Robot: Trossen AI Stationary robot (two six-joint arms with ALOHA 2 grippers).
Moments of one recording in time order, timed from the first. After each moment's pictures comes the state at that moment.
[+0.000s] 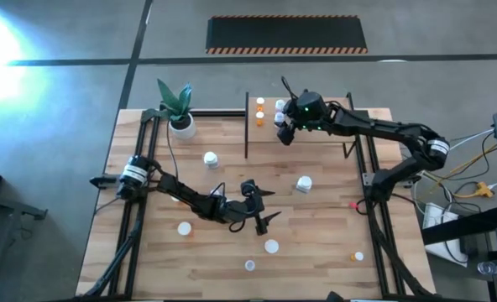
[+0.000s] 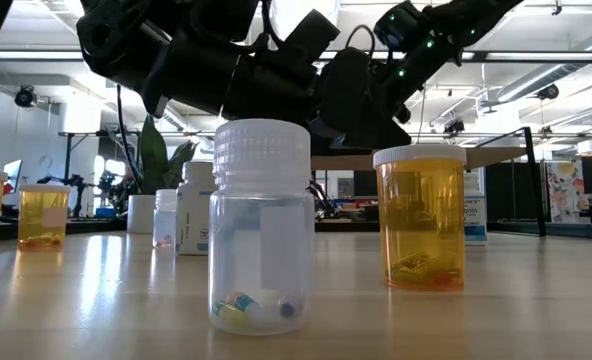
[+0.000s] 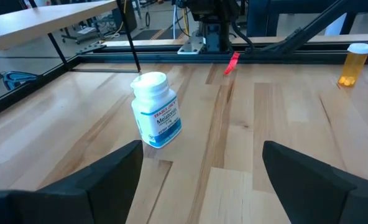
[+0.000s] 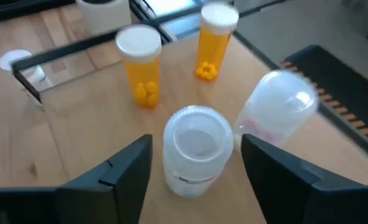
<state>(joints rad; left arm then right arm) -0.27 2.00 1.01 0.75 -0.55 -0.07 -0.53 1.46 1.06 -0.19 0.03 -0.04</state>
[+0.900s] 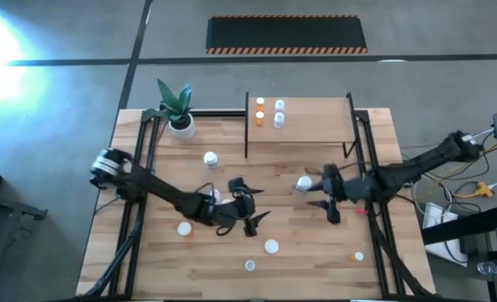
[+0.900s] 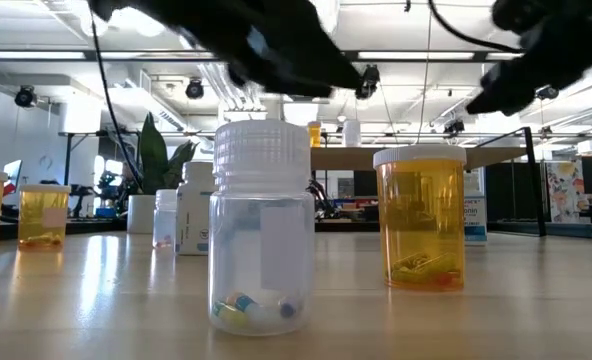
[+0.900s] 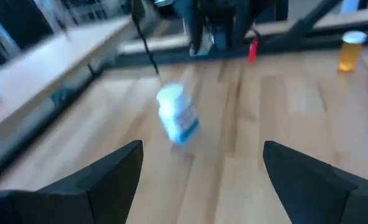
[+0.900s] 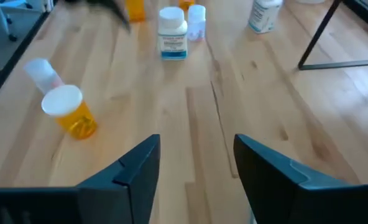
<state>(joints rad) -0.36 1.72 1.02 0.29 -0.67 -0.08 0.38 0.83 0.44 -0.19 0.31 0.27</state>
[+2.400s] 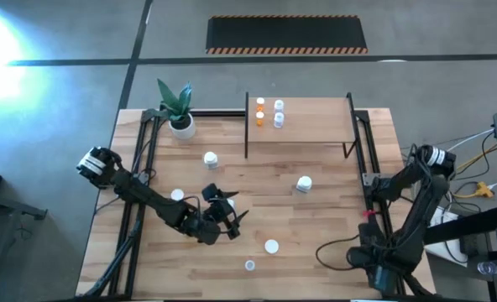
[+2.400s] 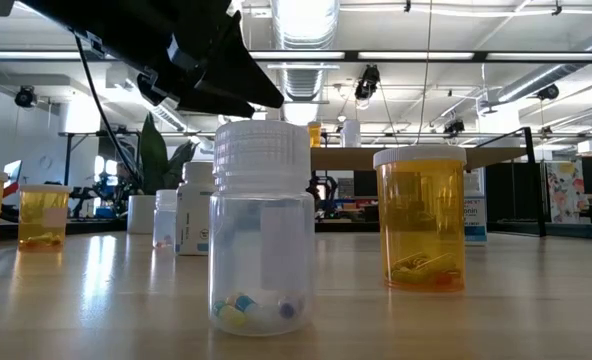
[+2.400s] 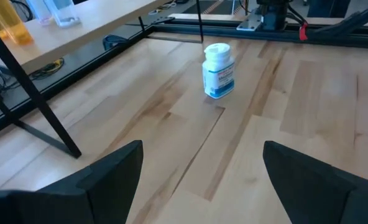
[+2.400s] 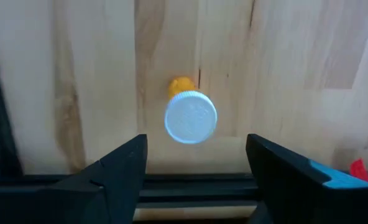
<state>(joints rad) -0.50 1.63 0.86 0.18 -0.95 -0.45 1.17 1.55 1.01 -1.05 -0.02 1.11</state>
